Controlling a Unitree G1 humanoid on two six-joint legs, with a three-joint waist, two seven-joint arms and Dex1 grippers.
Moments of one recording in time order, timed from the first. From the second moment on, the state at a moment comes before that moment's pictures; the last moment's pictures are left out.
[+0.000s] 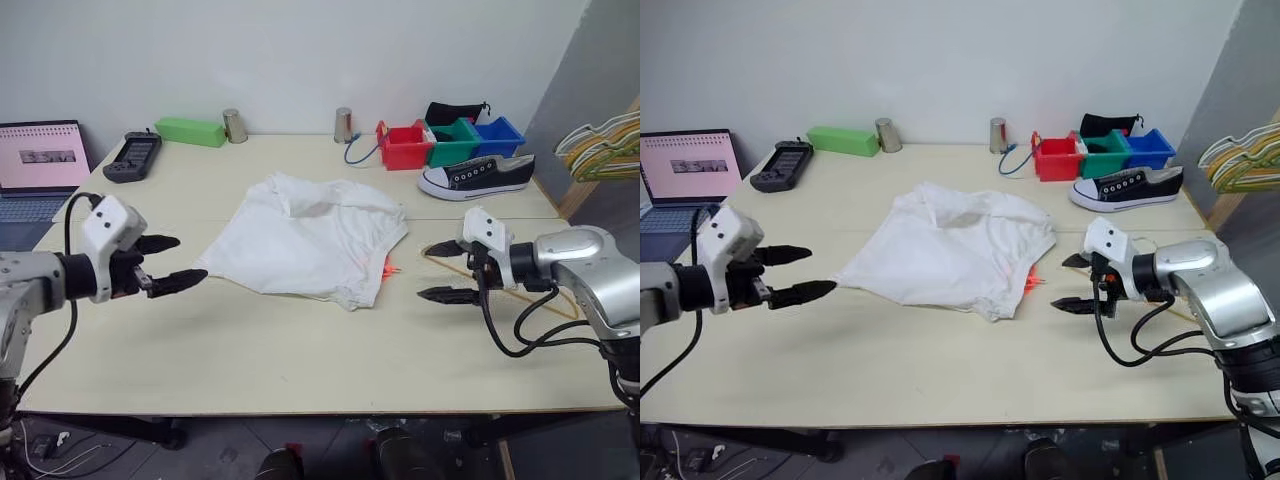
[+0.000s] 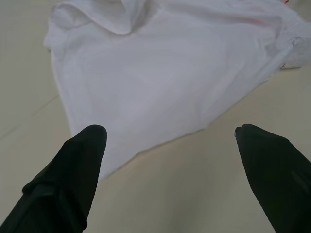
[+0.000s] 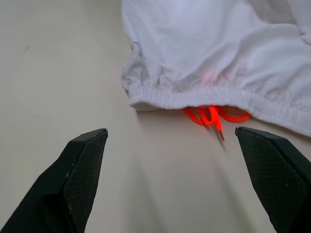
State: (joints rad) left arm -0.27 1.08 0.29 -0.02 -0.42 0.58 -1.06; right arm -0.61 -0.84 0.19 -0.14 0.30 0.63 1.17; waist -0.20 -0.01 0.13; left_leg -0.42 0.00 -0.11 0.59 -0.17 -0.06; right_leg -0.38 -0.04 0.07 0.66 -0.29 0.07
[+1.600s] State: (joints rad) left arm -0.90 0.75 -0.21 1.26 0.26 -0.29 -1.08; right arm -0.77 -0.32 0.53 0.32 -0.06 0.53 0.88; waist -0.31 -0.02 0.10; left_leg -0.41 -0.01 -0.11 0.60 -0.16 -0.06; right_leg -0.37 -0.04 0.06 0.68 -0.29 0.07
